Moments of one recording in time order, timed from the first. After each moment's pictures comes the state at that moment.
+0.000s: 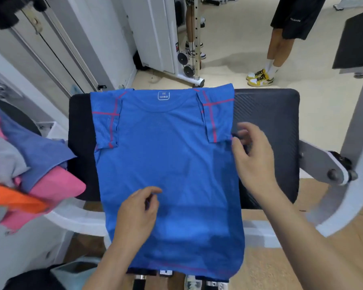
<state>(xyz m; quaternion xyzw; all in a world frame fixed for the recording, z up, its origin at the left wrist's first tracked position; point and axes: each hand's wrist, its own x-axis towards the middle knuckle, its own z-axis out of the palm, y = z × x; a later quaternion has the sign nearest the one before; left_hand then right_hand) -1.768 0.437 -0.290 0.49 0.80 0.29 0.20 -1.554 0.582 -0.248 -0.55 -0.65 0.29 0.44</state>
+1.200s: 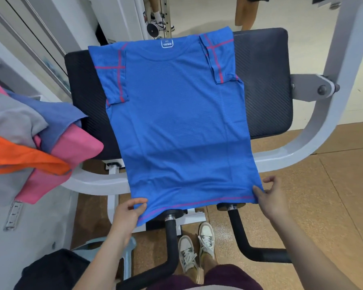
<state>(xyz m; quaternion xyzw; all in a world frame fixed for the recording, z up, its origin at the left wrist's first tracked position) -1.877 0.295 -0.390 0.21 0.78 0.31 0.51 -1.527 0.353 -0.367 -0.80 -0.39 0.39 0.24</state>
